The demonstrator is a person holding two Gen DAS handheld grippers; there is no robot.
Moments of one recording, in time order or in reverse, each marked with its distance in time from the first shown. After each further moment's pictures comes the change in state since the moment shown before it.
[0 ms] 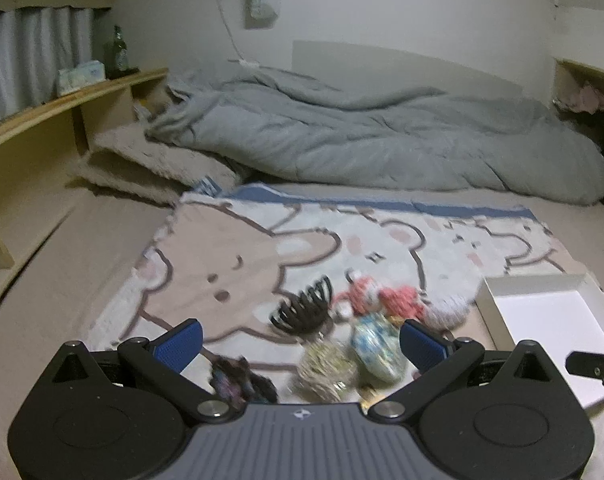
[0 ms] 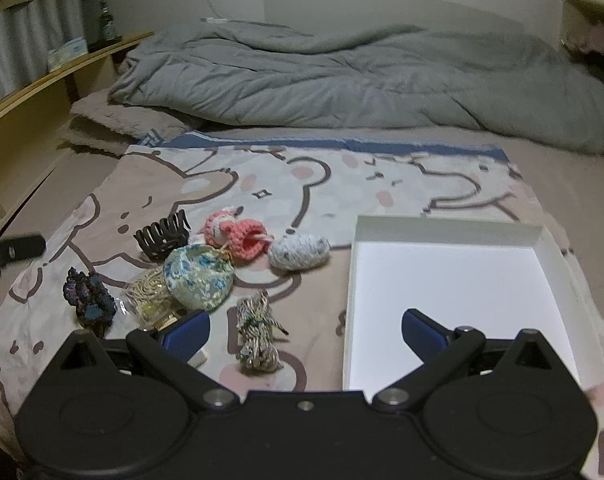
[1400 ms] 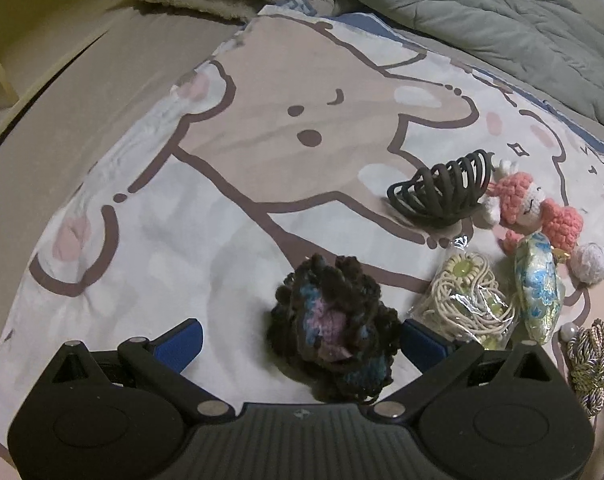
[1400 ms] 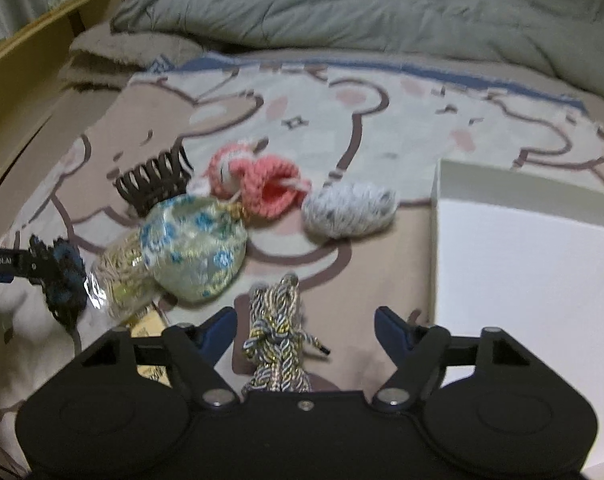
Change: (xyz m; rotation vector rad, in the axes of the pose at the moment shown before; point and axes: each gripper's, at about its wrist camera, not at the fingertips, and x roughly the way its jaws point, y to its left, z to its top) left arm 0.161 0.077 -0.047 -0.204 0.474 0.139; right arm 0.145 0.017 0.004 -0.025 0.225 0.115
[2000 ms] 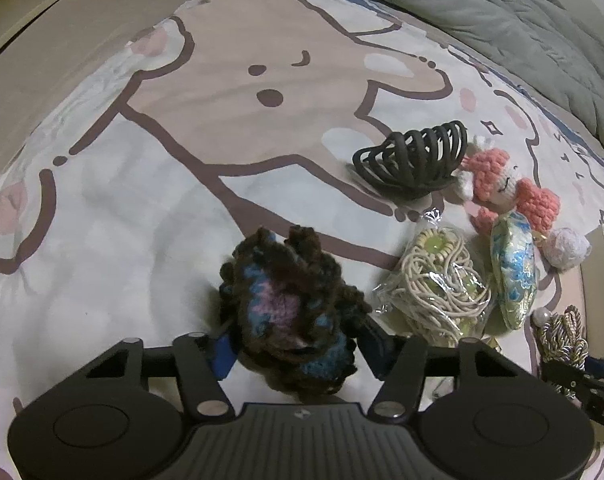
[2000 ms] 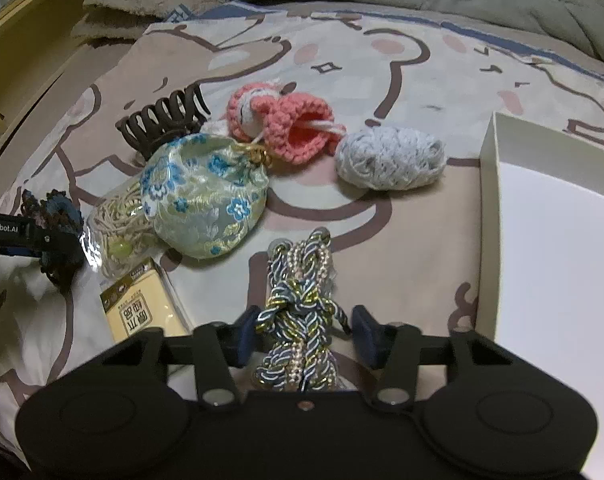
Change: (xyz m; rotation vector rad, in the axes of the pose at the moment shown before) left arm 0.024 -0.001 -0.003 -0.018 0.079 -0.152; right arm 0.039 0.010 -0.010 -0.049 0.115 0.055
